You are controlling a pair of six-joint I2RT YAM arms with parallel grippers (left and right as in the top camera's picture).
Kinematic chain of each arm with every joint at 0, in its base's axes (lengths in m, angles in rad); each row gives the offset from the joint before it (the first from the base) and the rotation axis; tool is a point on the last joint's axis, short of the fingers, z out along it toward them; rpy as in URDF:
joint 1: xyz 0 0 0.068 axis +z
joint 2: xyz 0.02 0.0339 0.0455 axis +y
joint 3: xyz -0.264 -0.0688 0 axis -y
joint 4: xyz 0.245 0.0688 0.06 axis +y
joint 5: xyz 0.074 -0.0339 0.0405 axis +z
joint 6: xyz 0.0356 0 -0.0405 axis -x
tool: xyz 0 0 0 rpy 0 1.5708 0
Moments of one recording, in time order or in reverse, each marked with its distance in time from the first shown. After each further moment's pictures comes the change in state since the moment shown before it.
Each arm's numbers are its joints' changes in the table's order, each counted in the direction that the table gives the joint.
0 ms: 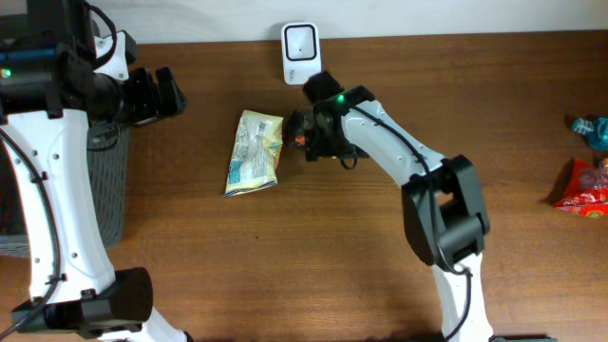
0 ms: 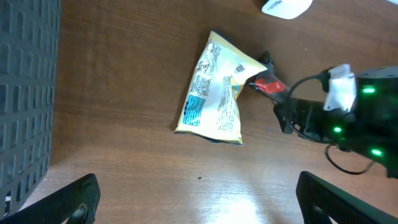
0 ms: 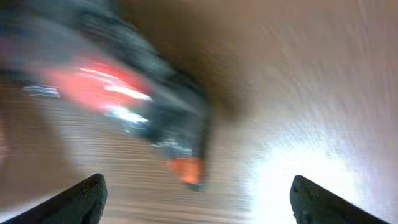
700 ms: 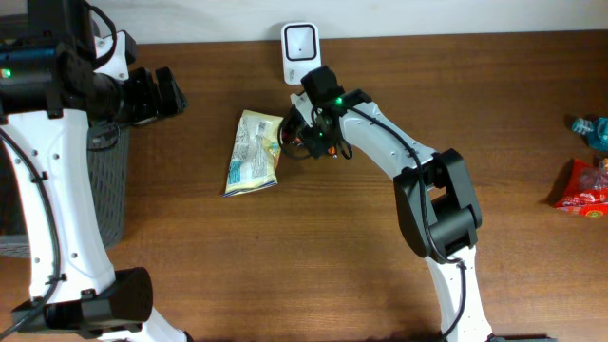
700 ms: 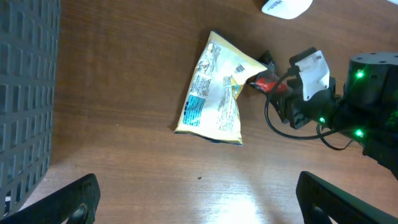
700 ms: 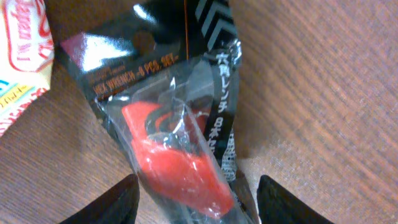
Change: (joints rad) left arm 0.000 0.000 0.000 0.000 0.000 0.000; right arm -0.014 0.075 0.001 -0.212 0.086 0.570
